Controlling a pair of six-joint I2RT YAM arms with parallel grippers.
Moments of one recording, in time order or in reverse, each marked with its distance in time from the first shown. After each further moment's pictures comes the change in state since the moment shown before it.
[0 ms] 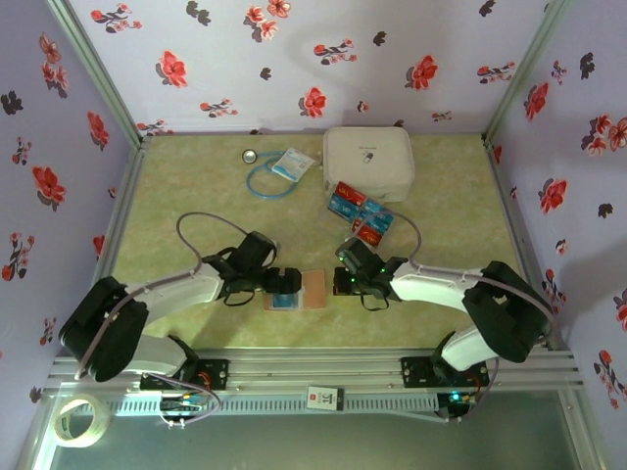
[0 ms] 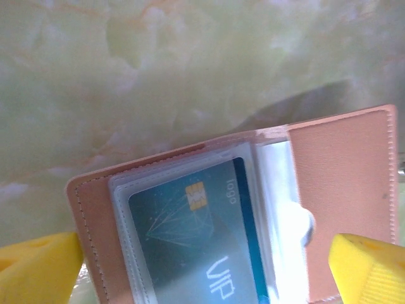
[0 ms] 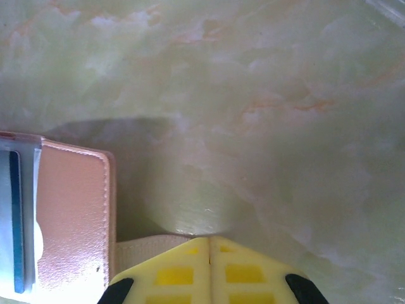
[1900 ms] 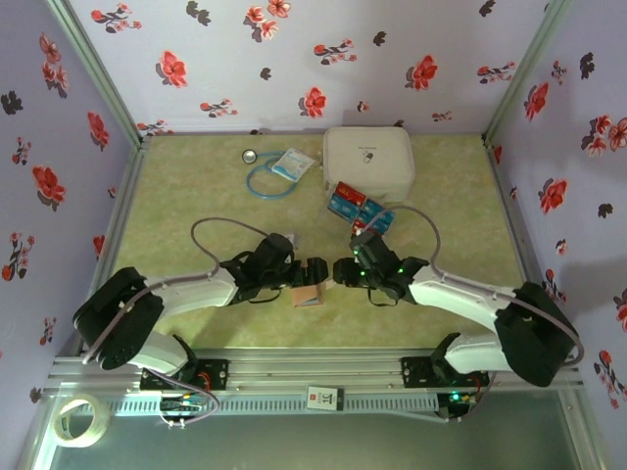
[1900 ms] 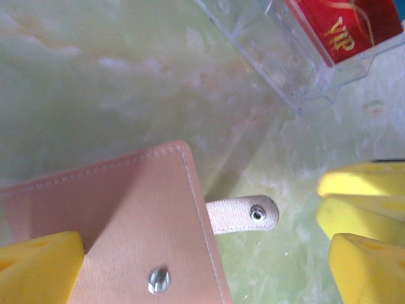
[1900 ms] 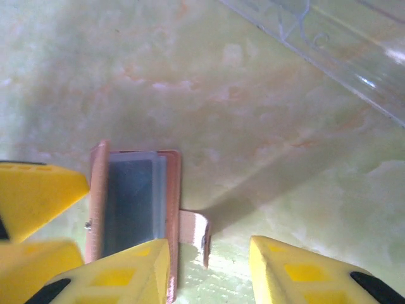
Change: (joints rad) left arm -0.113 0.085 0.022 0.327 -0.005 -0.264; right arm -0.053 -0.208 -0.024 -0.019 -0.021 0.009
